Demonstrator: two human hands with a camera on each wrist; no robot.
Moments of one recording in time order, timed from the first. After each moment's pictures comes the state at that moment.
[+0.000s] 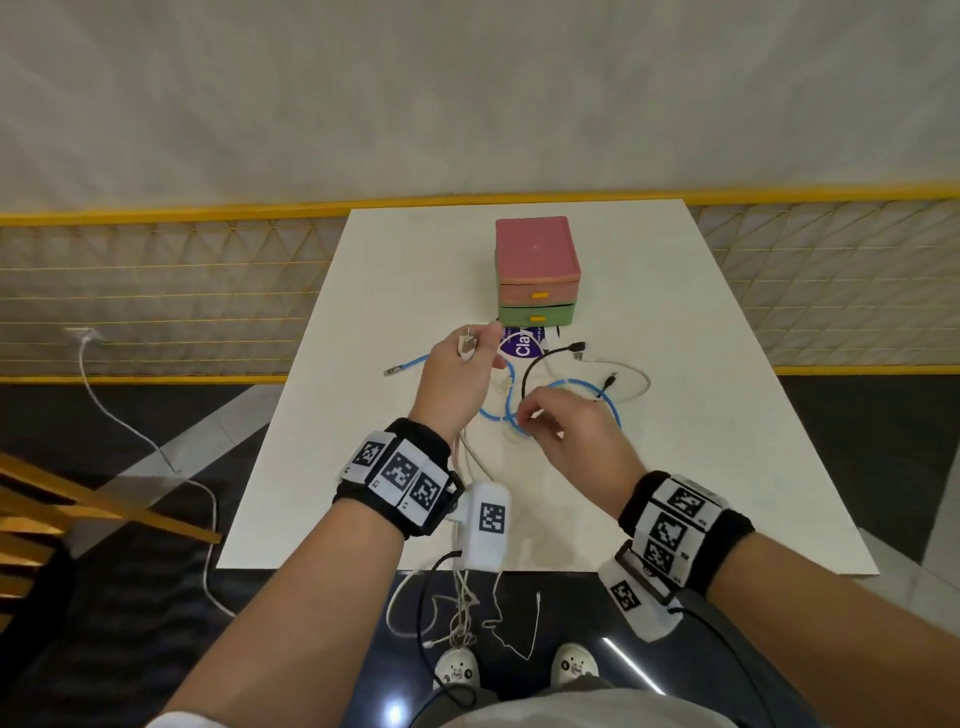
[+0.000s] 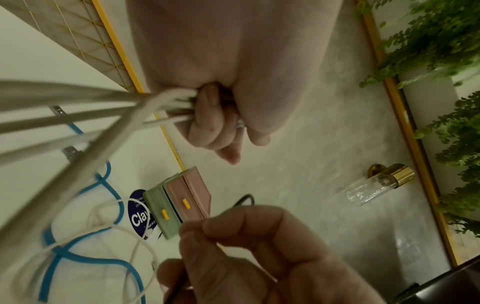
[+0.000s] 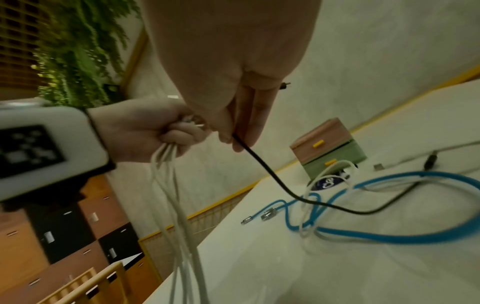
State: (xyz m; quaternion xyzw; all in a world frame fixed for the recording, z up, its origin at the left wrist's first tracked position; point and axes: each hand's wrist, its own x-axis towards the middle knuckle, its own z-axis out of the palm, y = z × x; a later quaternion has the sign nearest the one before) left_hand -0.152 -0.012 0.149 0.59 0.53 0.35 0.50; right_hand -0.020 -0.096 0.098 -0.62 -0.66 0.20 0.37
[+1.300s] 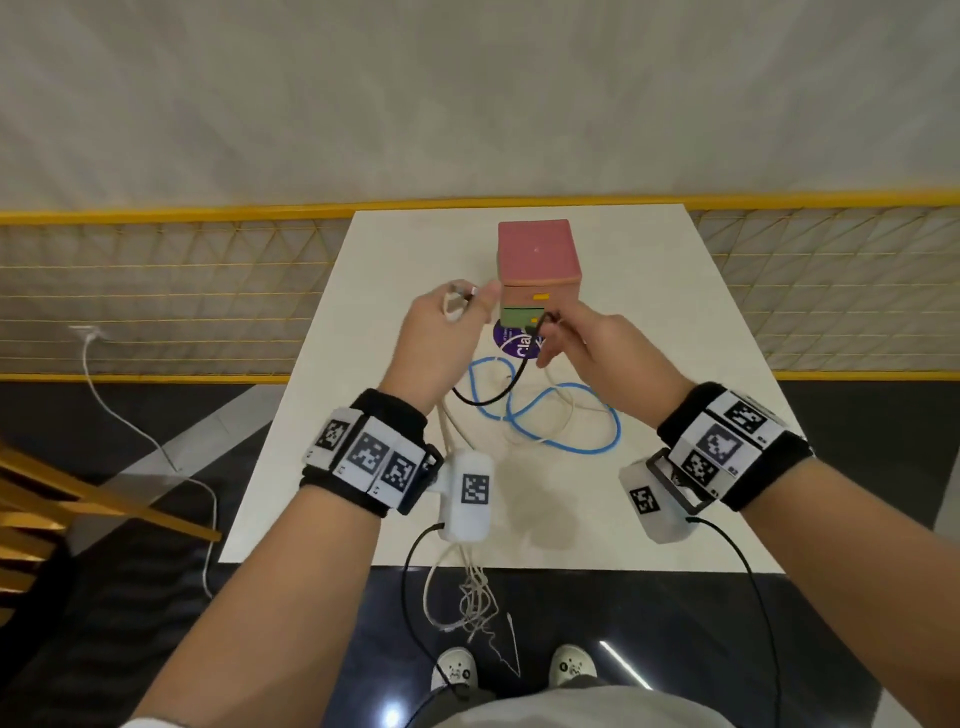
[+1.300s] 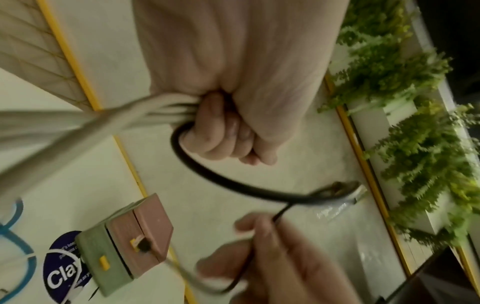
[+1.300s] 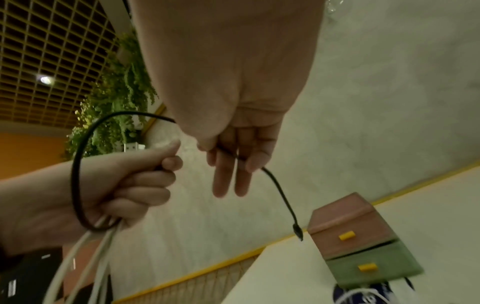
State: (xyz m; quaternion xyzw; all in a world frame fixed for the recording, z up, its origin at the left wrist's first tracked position) left_hand -0.165 -0.010 0.202 0.65 0.51 0.37 0.43; right_hand 0.016 -0.060 0.169 -0.60 -0.73 0.16 0.30
